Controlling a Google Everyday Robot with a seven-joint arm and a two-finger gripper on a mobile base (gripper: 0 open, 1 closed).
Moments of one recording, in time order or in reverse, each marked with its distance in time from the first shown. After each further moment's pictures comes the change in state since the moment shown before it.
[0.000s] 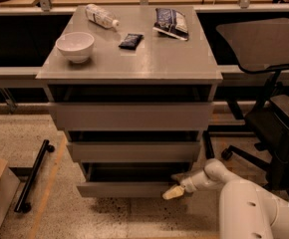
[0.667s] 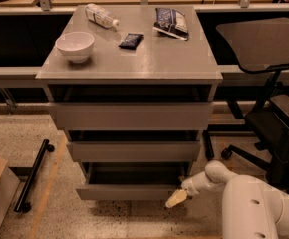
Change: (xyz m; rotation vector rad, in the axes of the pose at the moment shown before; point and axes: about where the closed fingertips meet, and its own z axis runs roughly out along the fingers) arm 0.014 0.020 -0.007 -0.018 0.057 0.079
